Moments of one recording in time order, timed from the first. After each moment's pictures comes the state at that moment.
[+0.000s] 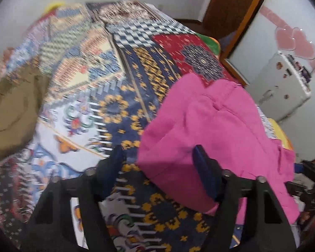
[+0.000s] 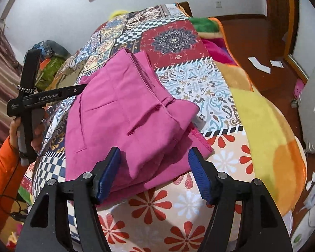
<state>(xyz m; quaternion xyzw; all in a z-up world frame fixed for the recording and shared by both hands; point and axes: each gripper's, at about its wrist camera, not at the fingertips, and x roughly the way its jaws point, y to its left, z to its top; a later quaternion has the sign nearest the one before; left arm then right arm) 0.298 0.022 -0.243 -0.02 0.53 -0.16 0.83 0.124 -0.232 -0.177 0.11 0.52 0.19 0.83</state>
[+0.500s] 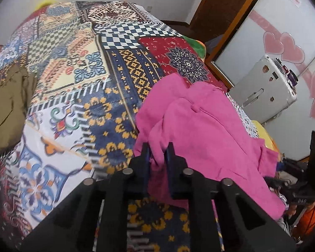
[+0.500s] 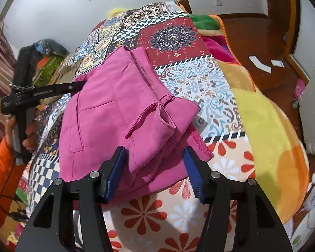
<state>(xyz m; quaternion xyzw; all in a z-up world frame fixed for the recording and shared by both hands) 0.287 0.021 -0.229 -0.05 0.52 -0.19 0.83 0.129 -0.227 -0.175 0.08 0.51 0.20 0.83</state>
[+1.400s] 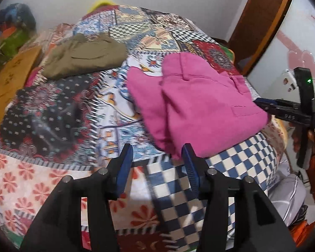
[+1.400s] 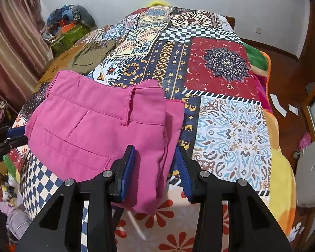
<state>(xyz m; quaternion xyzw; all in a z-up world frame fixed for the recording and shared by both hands) 0.080 0.121 -0.187 -0.06 0.48 -0.04 0.87 0.146 -0.161 -0.149 -0.04 0.49 0.28 0.83</state>
